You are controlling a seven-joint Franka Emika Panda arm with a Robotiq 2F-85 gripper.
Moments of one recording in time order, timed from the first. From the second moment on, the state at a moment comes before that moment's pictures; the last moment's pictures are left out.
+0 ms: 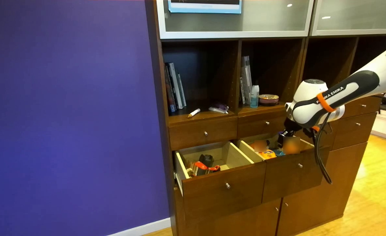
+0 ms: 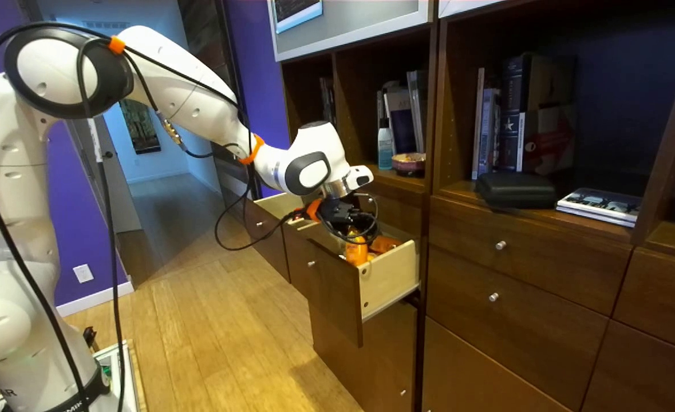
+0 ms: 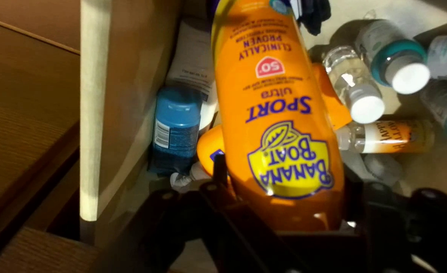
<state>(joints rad) -0.07 0.26 0.01 -2.06 -0.08 2.66 -0.30</state>
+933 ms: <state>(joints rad) -0.11 0.07 0.04 -2.07 0.36 2.66 -0.38</state>
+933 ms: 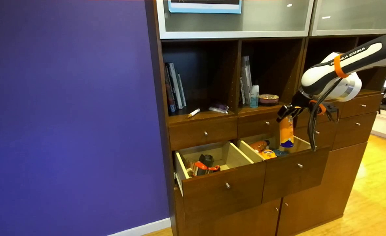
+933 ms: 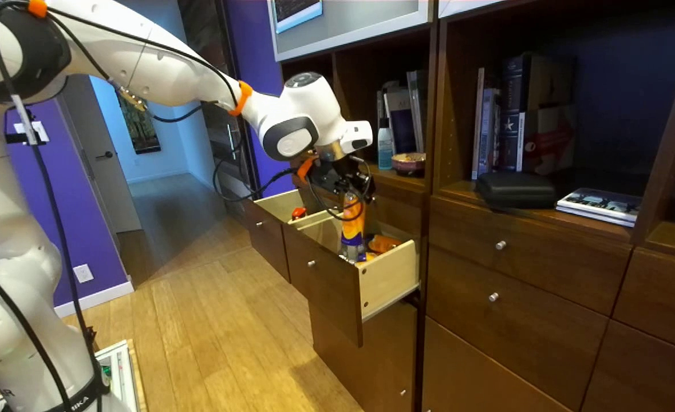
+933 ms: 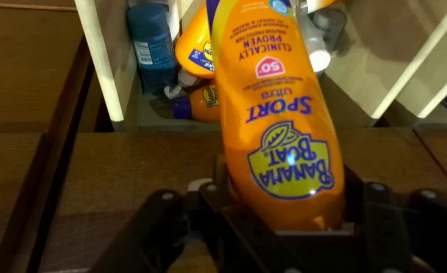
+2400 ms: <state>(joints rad) -0.07 -0.11 -0.02 -1.92 0.32 2.57 -0.16</state>
